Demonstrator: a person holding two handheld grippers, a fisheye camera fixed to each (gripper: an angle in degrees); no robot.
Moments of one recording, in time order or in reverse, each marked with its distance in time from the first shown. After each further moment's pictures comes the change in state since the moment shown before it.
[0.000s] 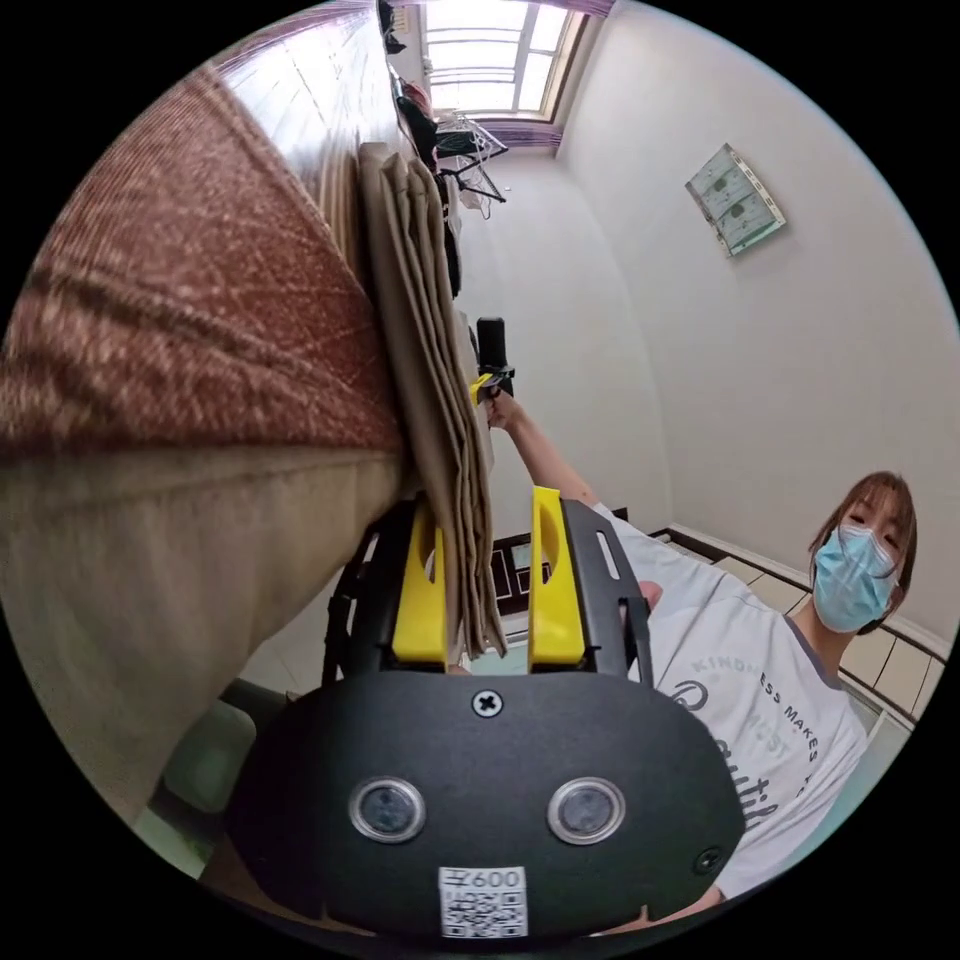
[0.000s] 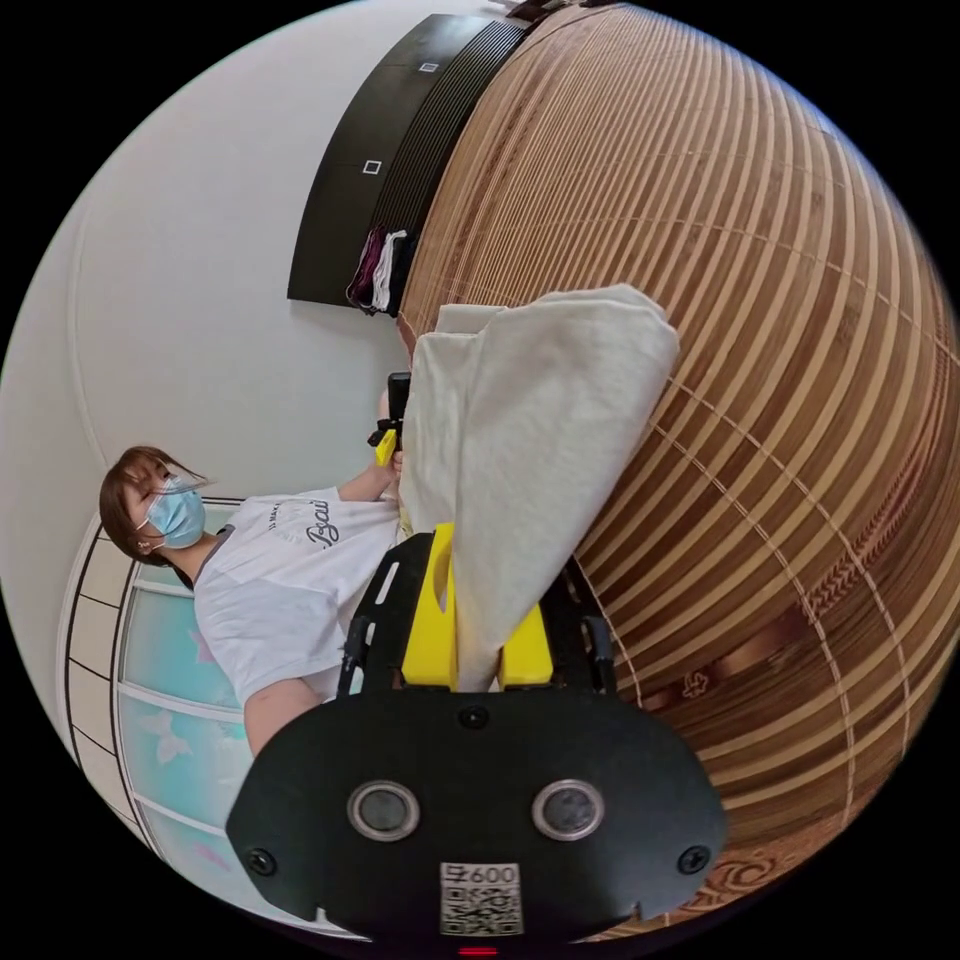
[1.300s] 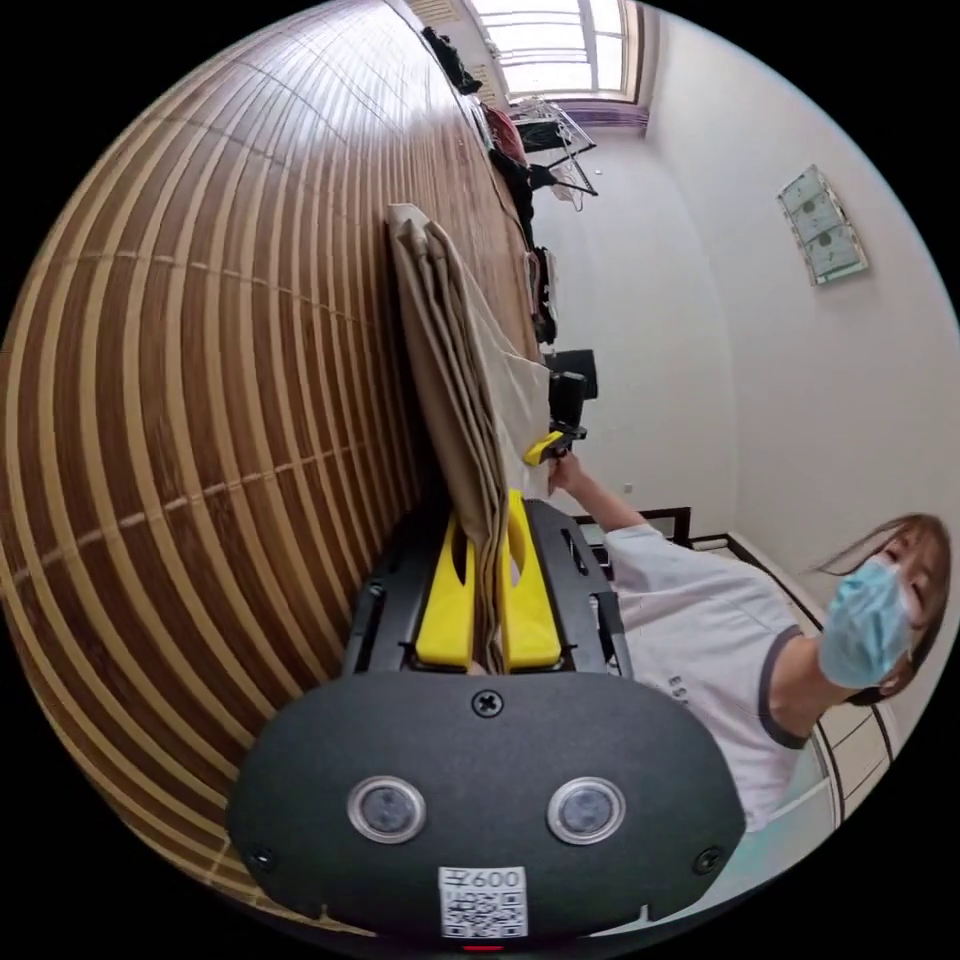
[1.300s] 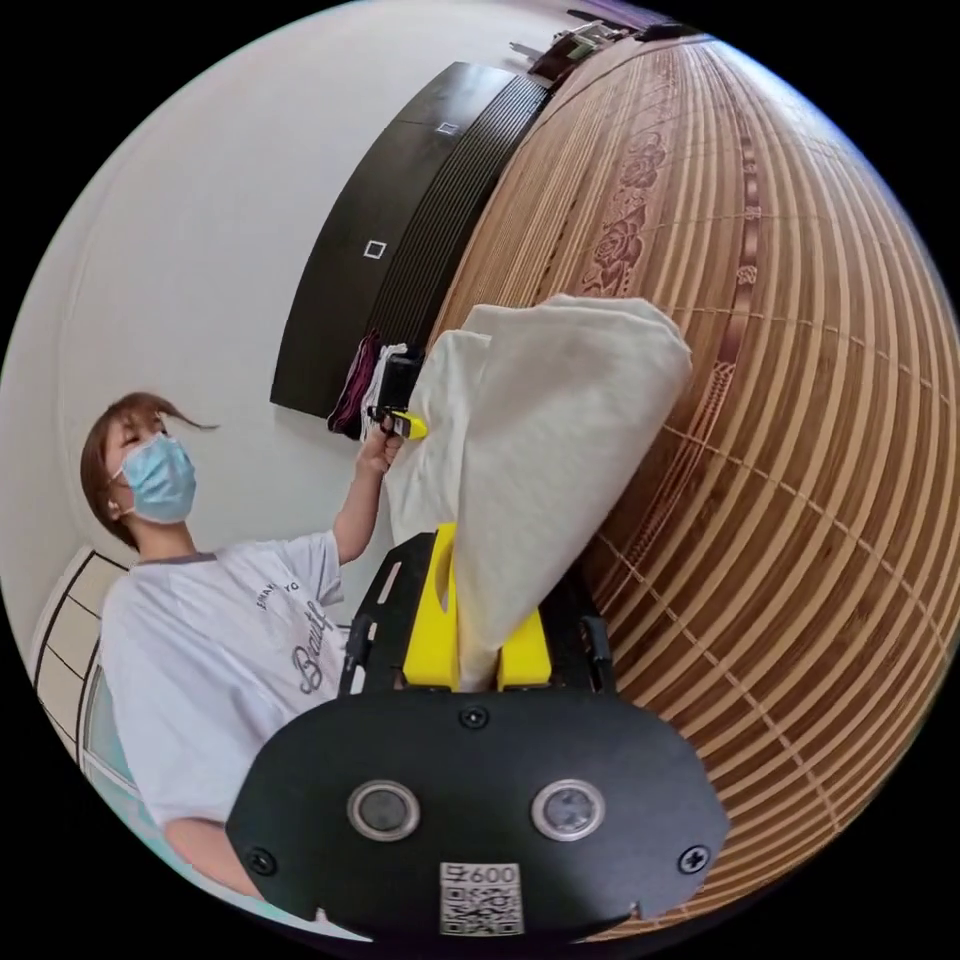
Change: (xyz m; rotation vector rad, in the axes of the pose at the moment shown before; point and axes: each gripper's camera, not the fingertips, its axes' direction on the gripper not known) left arm -0.256 -0.348 -0.410 -0.147 -0.260 -0.117; right arm -0.107 -0.215 0.538 0.312 0.010 -0.009
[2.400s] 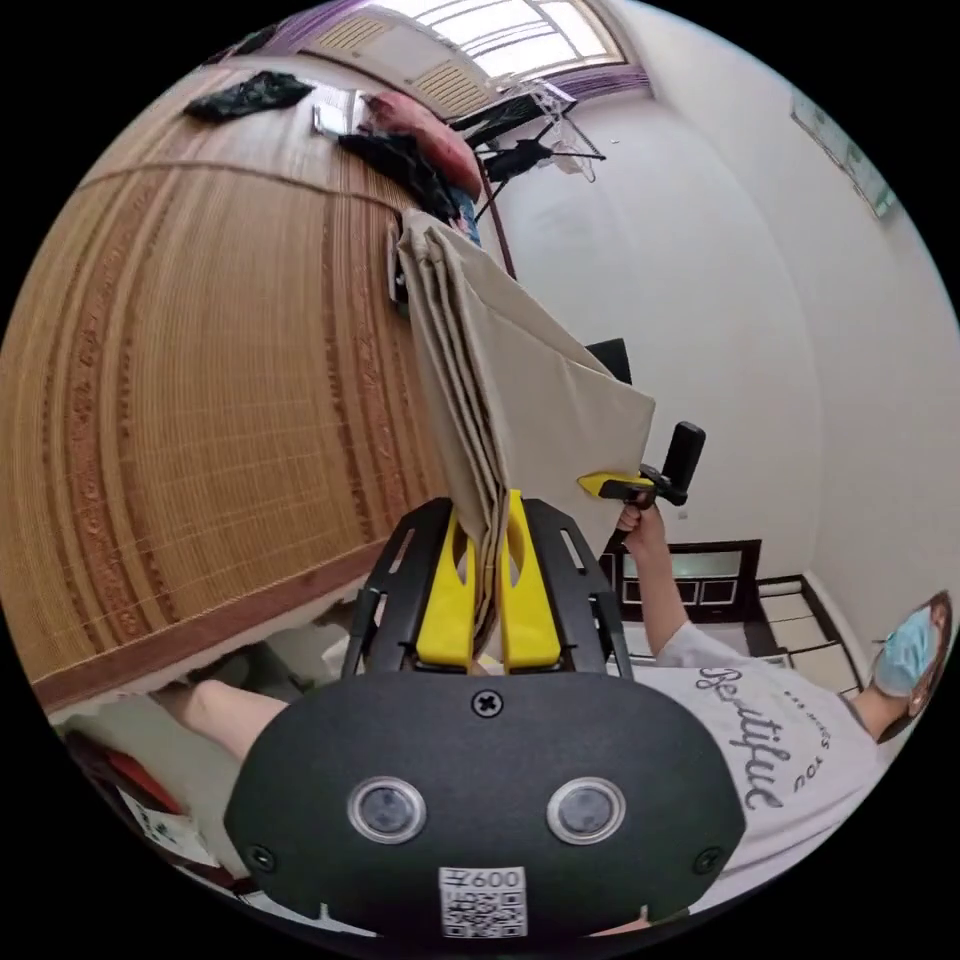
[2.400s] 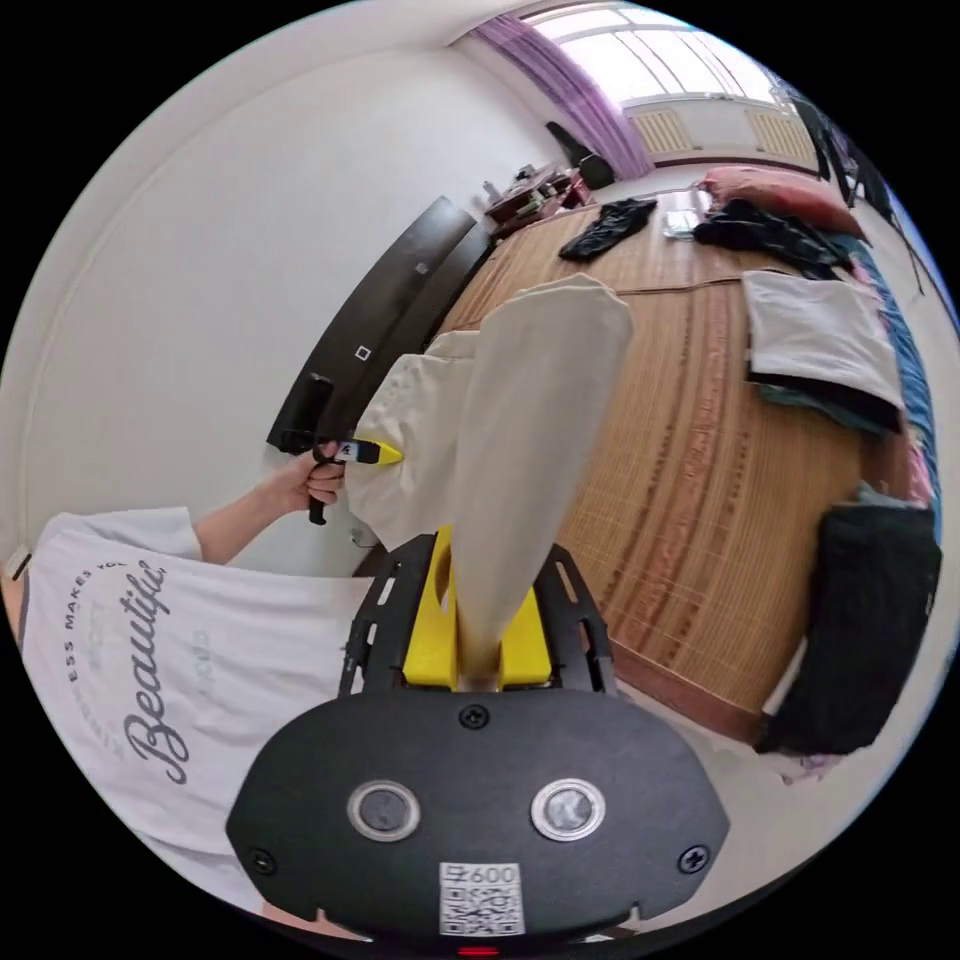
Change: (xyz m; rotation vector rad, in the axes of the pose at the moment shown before) left arm 0.004 -0.042 0.368 0.018 -0.298 -0.026; right arm -0.643 0.427 -0.163 0.209 0.442 0.007
